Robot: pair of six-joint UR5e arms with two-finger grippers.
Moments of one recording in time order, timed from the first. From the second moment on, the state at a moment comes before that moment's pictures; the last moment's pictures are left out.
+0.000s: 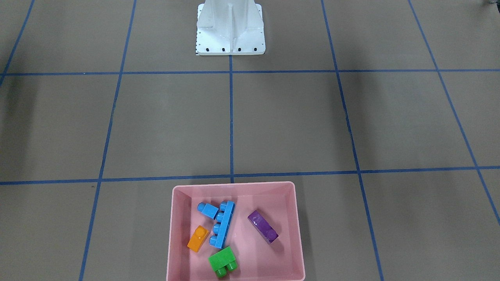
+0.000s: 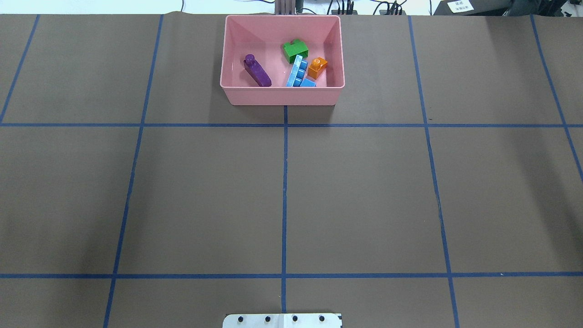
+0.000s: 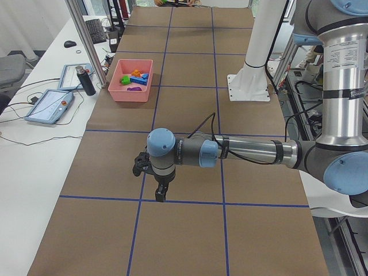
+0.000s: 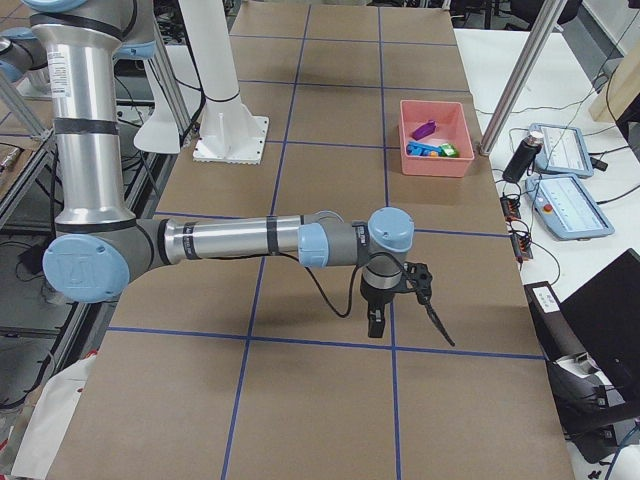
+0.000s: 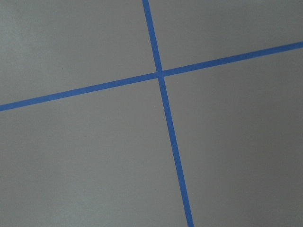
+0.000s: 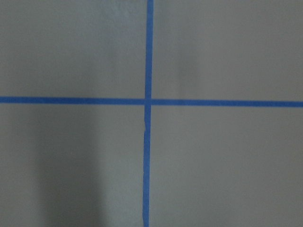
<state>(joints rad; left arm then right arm) -1.55 -1.48 -1.75 -1.57 -2.34 0.15 1.50 -1.63 1.74 -1.64 2.23 0.10</state>
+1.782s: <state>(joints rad) -1.56 -1.48 -1.76 -1.58 -2.34 0.16 1.50 -1.67 1.79 -1.61 2.23 0.12</state>
